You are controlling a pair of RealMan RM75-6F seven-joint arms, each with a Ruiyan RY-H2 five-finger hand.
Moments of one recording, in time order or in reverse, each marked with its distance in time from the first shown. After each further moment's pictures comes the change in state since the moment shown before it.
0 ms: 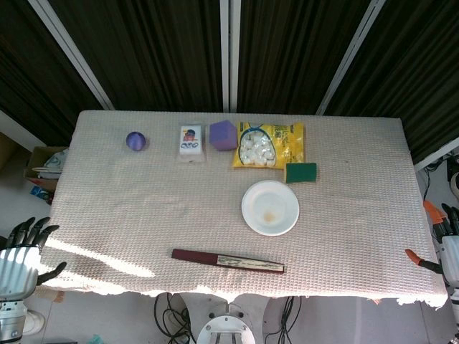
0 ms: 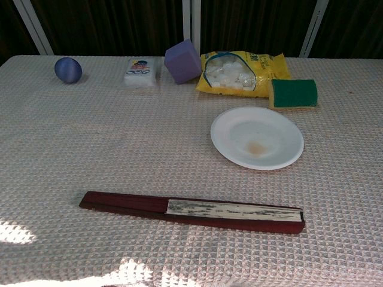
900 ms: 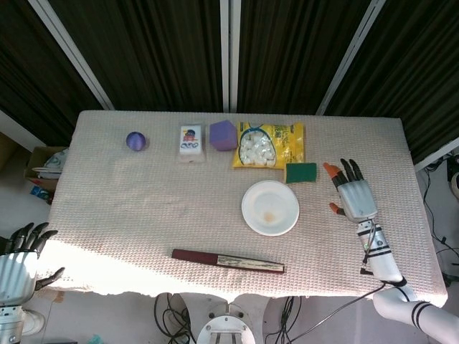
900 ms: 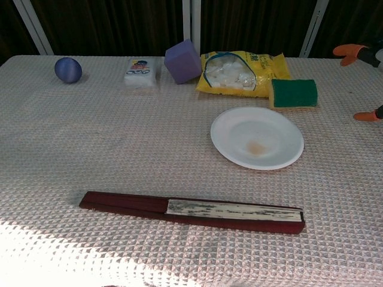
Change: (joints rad) left arm 0.020 -0.008 0.021 0.026 -0.008 0.006 -0.039; right arm 0.406 -0.417 0.174 0.284 0.035 -0.392 -0.398
